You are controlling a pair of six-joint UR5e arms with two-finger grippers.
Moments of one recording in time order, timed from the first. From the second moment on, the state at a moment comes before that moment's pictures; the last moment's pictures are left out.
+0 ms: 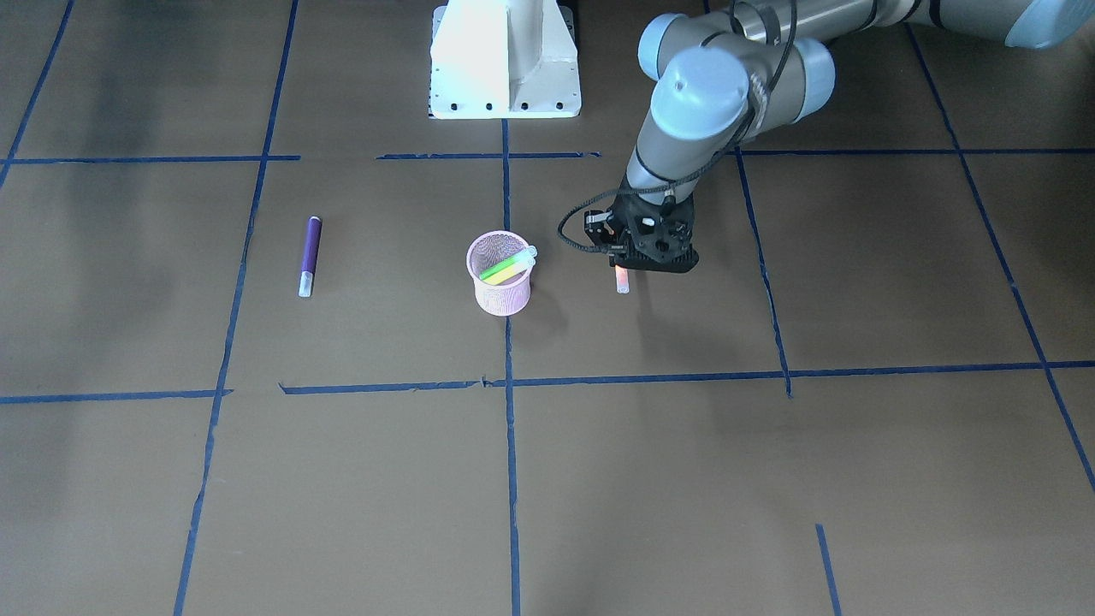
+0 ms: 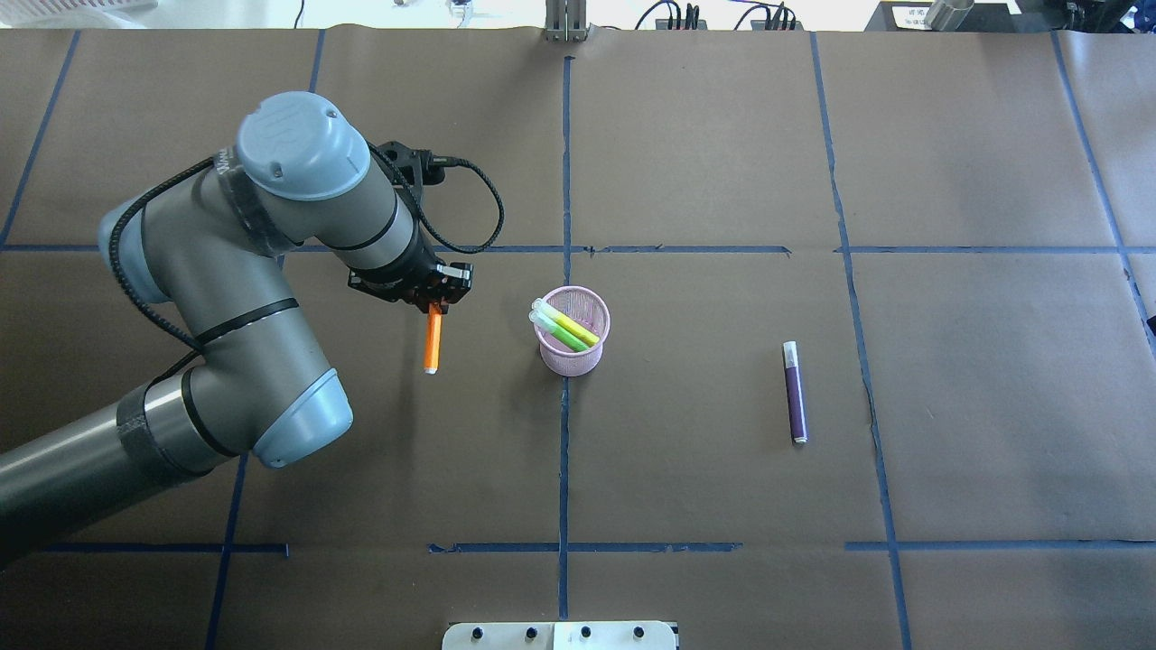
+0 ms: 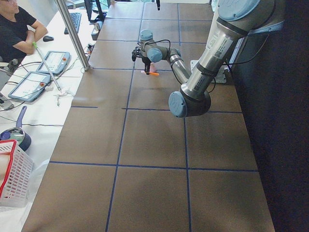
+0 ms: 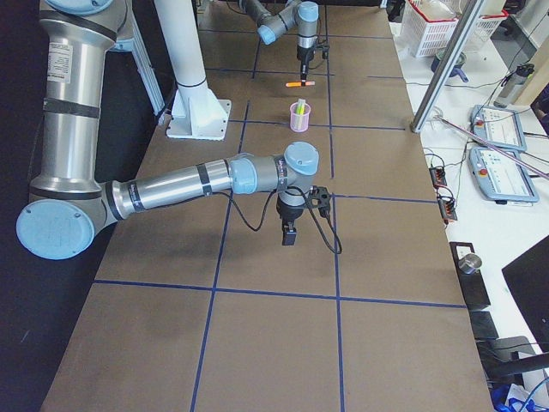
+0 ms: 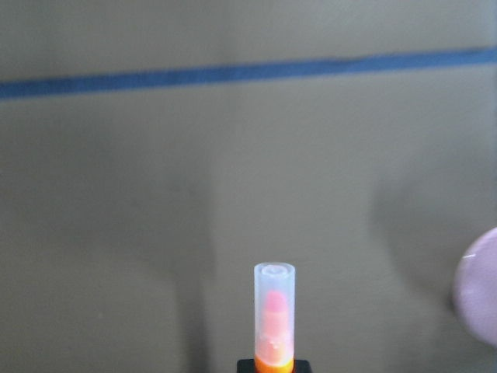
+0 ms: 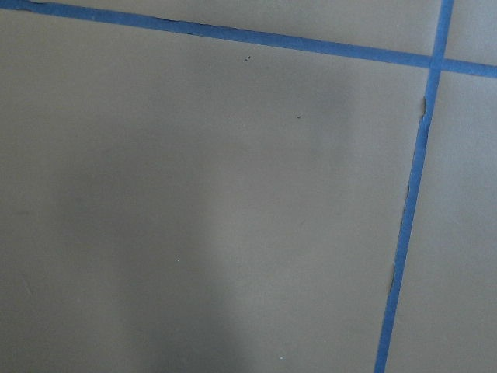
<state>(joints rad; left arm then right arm) -0.65 -2.19 -1.77 -1.61 -1.96 -1.09 1.27 -1.71 1.96 -1.68 2.28 0.20</state>
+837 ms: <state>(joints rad) -0.33 -2.22 -1.79 -1.97 -1.07 -1.13 1.27 -1.71 1.96 -1.68 2.28 0.20</state>
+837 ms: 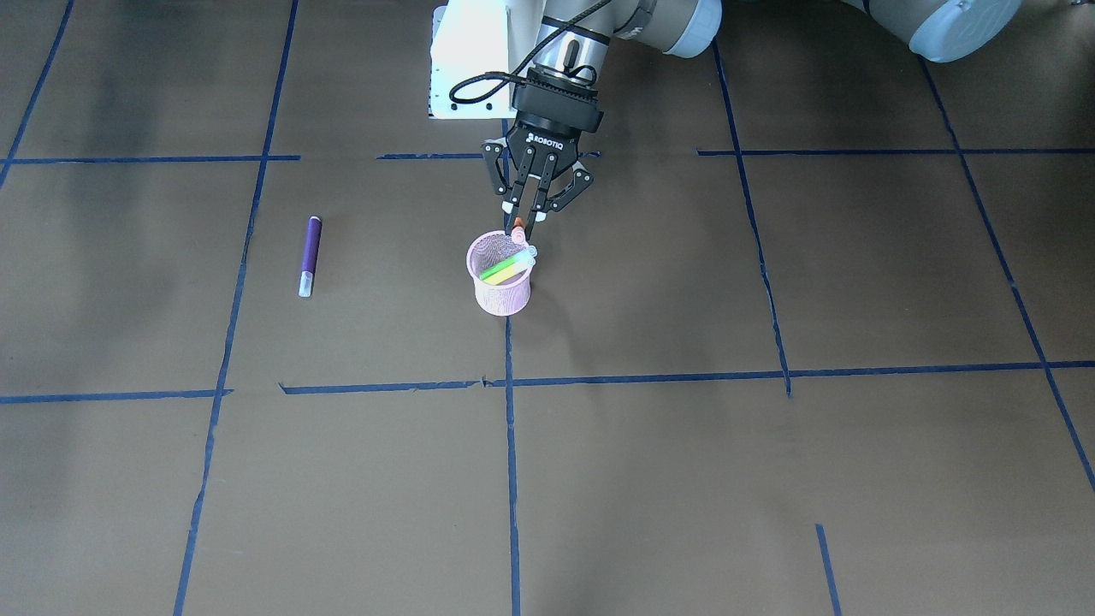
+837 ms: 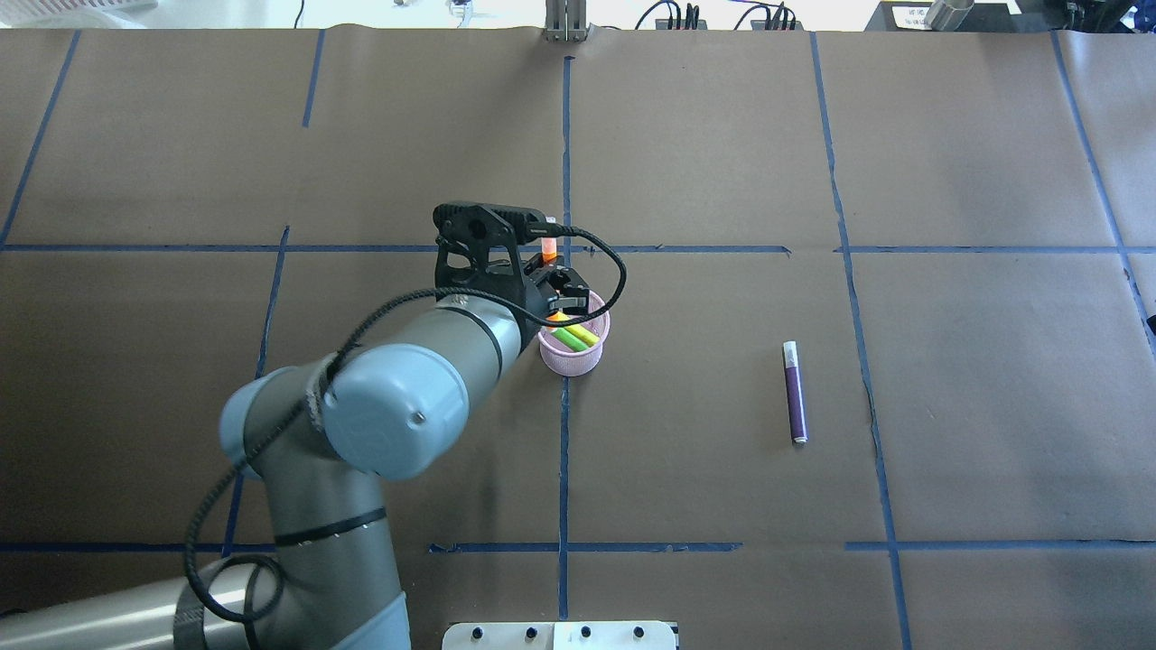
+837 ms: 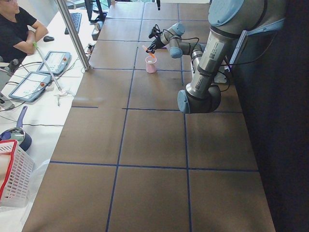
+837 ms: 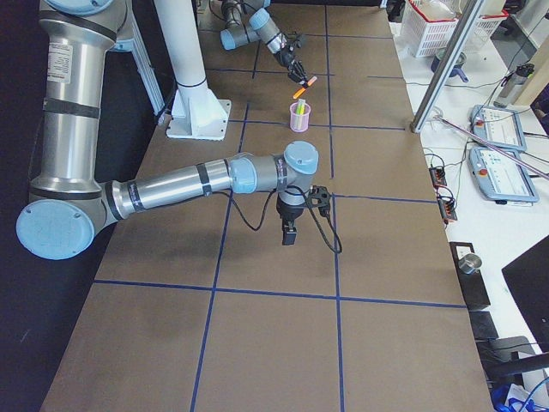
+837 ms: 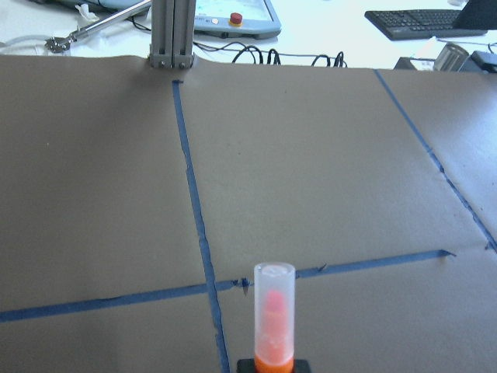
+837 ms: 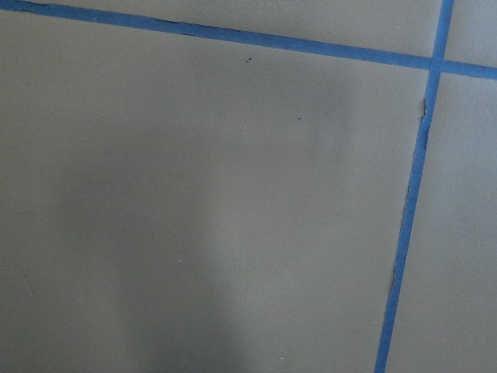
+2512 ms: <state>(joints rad) -0.42 -2.18 -1.72 -2.23 -1.20 -1.12 1.25 -1.70 1.98 -1.67 2.30 0.28</state>
